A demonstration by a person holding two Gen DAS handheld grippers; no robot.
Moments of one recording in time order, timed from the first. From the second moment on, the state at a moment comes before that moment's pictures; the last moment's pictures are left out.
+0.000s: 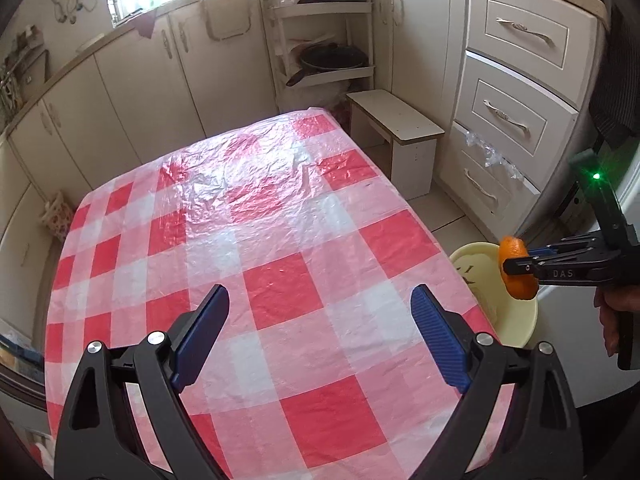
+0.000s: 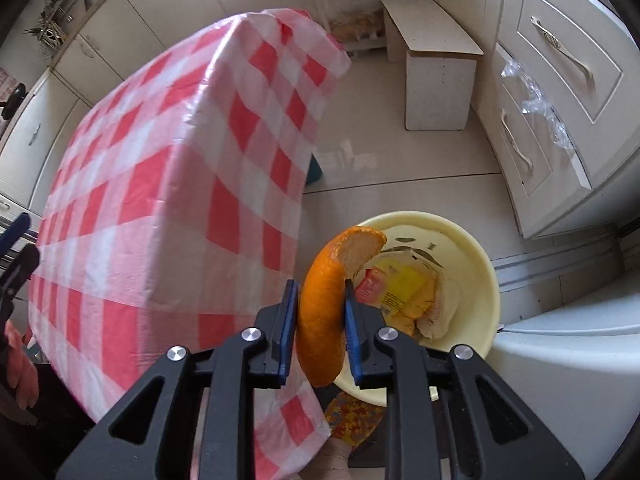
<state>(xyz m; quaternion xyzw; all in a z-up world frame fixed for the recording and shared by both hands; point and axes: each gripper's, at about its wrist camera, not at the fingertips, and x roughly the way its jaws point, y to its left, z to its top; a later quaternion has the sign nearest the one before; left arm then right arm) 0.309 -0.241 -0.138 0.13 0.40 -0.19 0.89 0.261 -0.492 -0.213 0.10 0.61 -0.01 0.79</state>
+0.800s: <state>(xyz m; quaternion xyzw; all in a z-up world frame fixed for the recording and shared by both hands) 0.232 -0.208 -0.097 0.15 0.36 -0.18 0.90 0.189 -0.429 -0.040 0.12 0.36 -0.02 0.93</state>
